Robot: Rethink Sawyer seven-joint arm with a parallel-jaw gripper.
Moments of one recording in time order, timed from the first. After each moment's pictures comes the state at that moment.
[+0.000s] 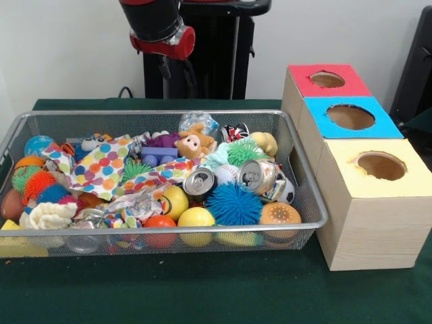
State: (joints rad) arm -0.56 -0.72 0.03 1.95 0.04 0.72 1.70
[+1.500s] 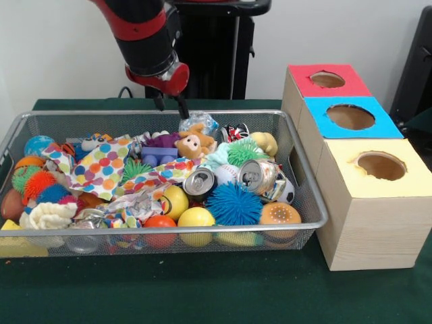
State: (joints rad) arm -0.51 -0.58 -0.03 1.87 0.14 0.61 1.70
